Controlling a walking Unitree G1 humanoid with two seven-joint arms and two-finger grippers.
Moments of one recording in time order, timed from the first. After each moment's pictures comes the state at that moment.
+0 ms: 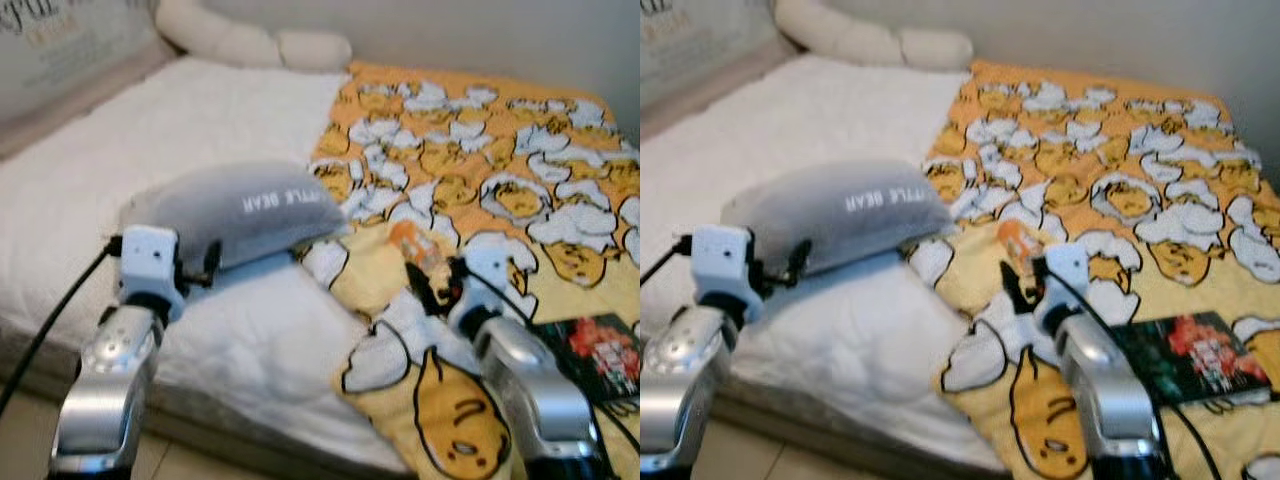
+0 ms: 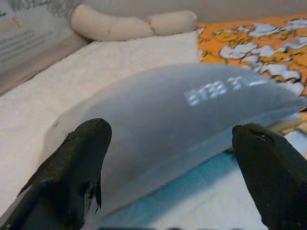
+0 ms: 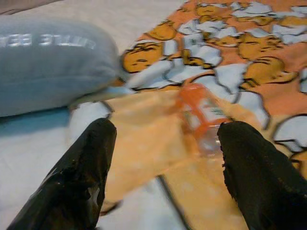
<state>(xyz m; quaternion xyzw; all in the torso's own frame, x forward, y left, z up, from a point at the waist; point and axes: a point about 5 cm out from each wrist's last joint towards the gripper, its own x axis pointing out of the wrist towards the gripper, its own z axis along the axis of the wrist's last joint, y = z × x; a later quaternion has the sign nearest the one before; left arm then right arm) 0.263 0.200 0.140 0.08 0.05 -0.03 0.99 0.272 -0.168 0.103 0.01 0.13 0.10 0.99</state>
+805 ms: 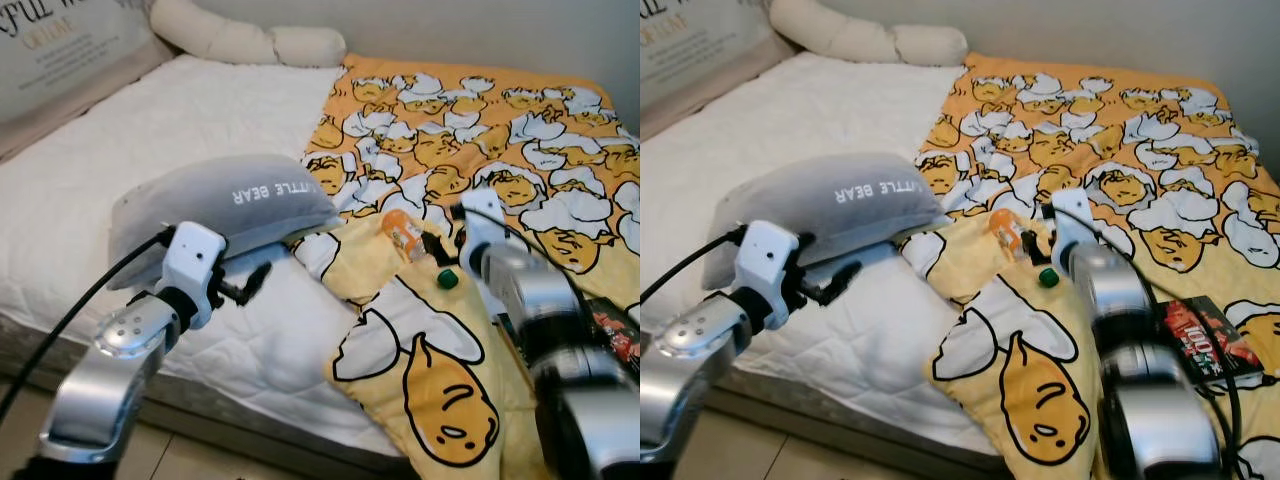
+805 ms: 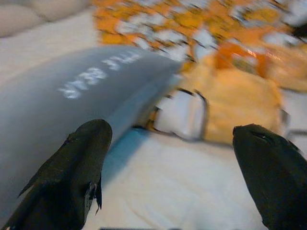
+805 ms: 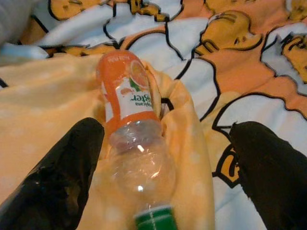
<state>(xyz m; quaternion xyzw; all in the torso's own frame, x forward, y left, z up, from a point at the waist) 0.257 0.175 0.152 0.13 0.12 -0.24 0.95 0.372 -0.198 0.113 -0.07 0.26 0.07 0.96</state>
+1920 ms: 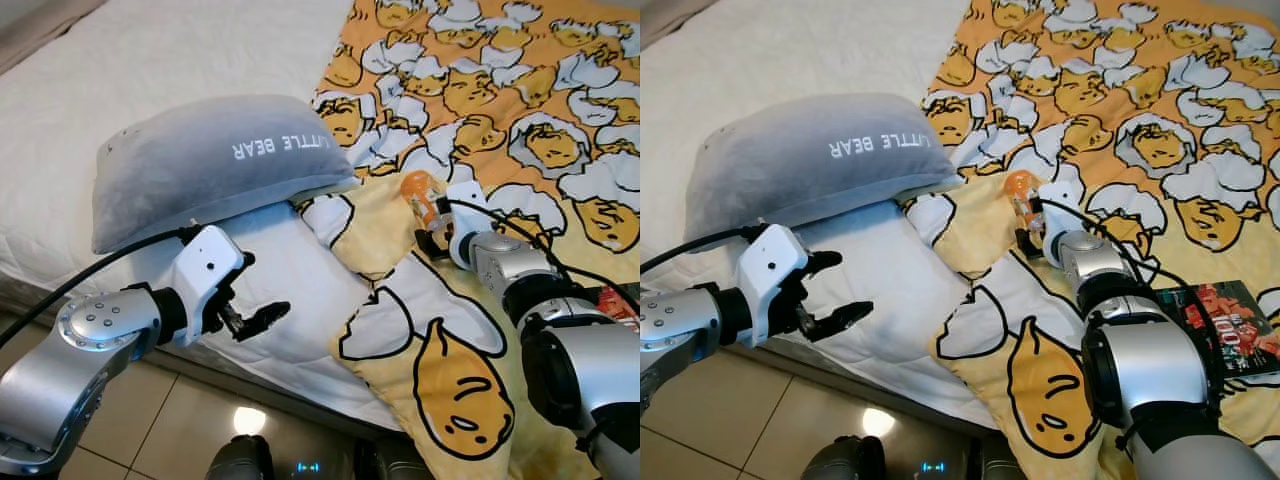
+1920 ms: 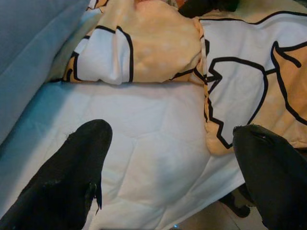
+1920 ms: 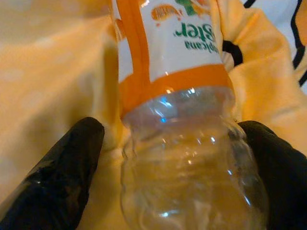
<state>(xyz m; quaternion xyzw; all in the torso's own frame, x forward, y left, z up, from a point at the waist) 0.234 0.166 0.182 0.18 0.17 -0.40 0.88 0.382 -0.190 0.110 -0.09 0.27 0.06 0.96</state>
